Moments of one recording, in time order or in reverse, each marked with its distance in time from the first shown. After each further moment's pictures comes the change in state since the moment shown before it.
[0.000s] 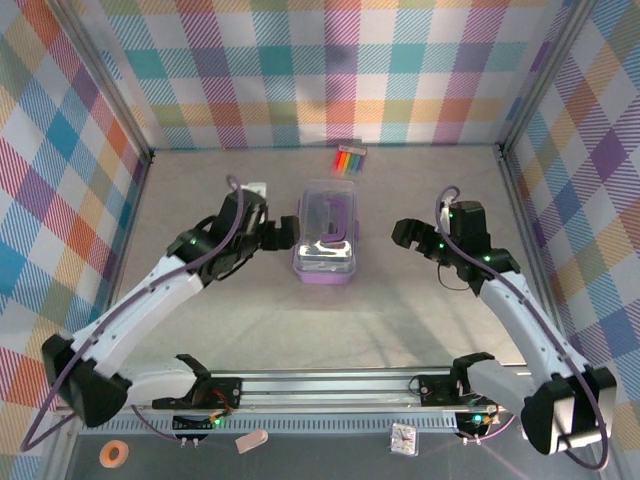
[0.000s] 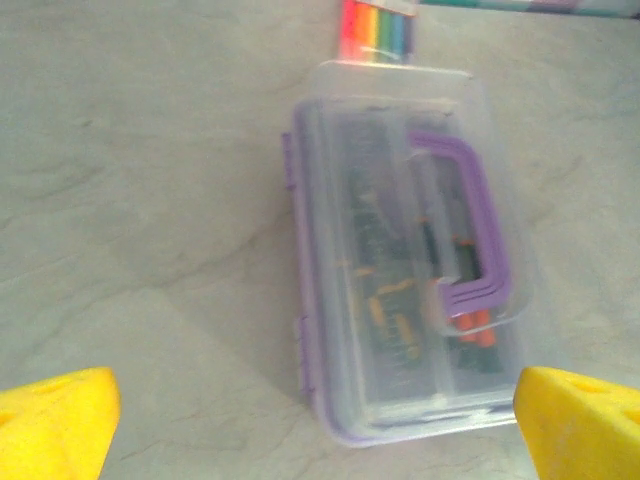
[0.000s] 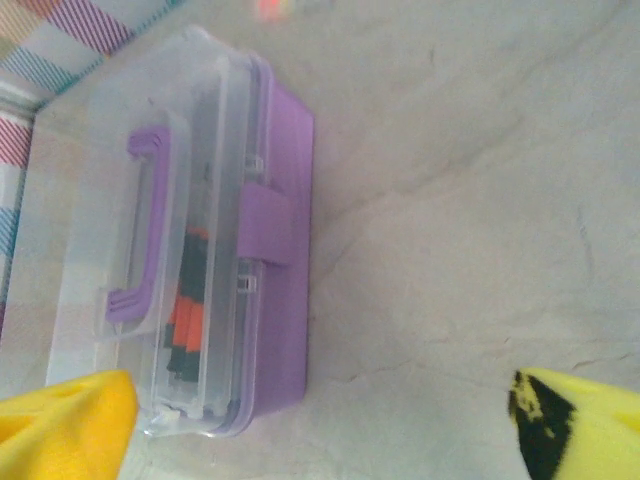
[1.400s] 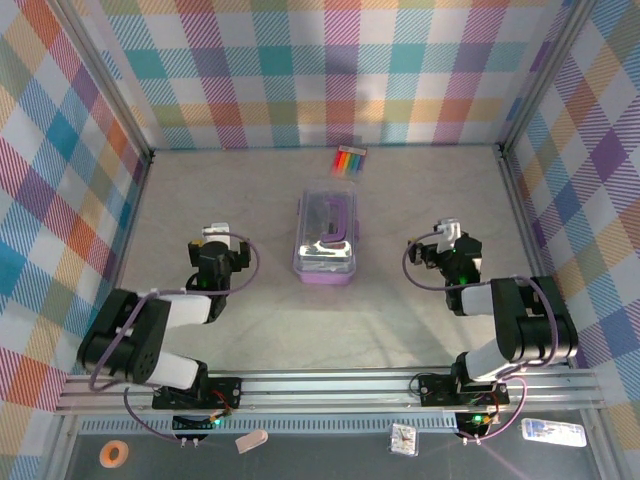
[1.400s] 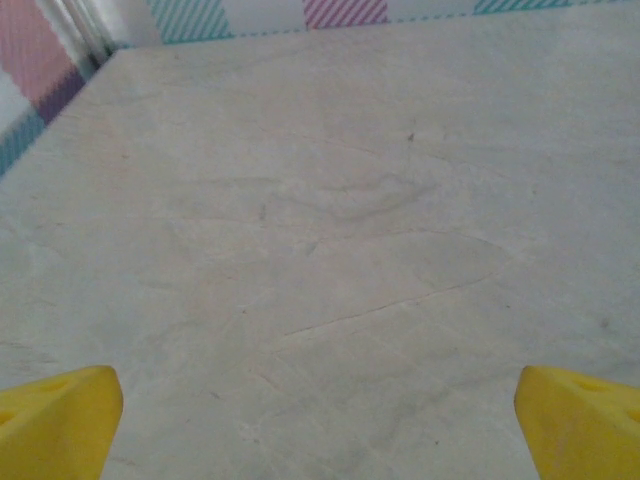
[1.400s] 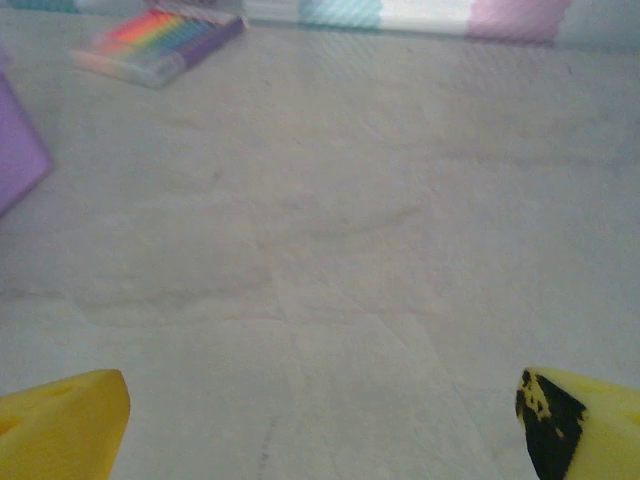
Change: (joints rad) left arm 0.413 0.309 -0.774 1.374 -0.122 0.446; right arm -0.189 0.504 -0.517 1.301 0.111 -0.616
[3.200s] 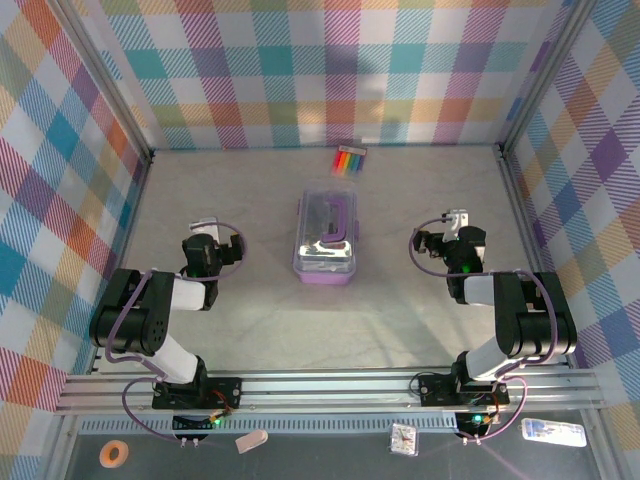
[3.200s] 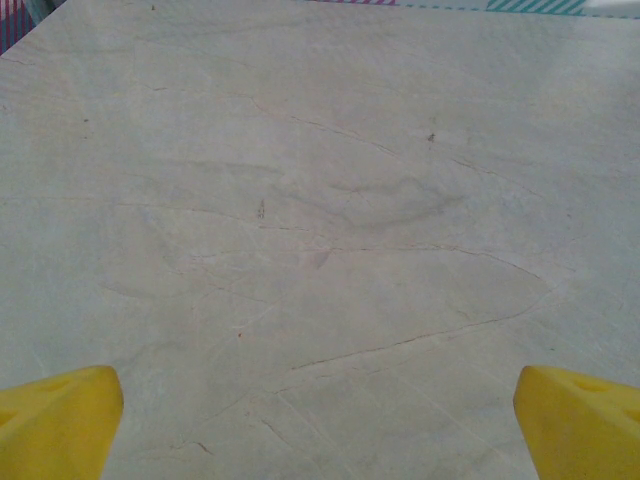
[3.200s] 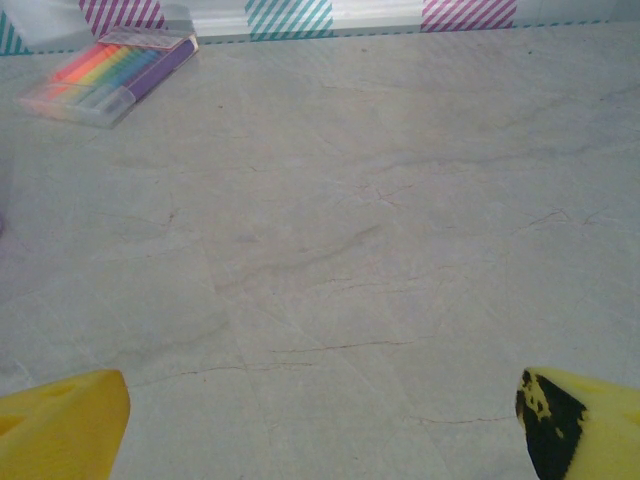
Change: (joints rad) left arm 0.142 0.116 0.059 0.048 0.198 -0.071; right arm -0.036 0.012 0.098 -0.089 0.011 0.085
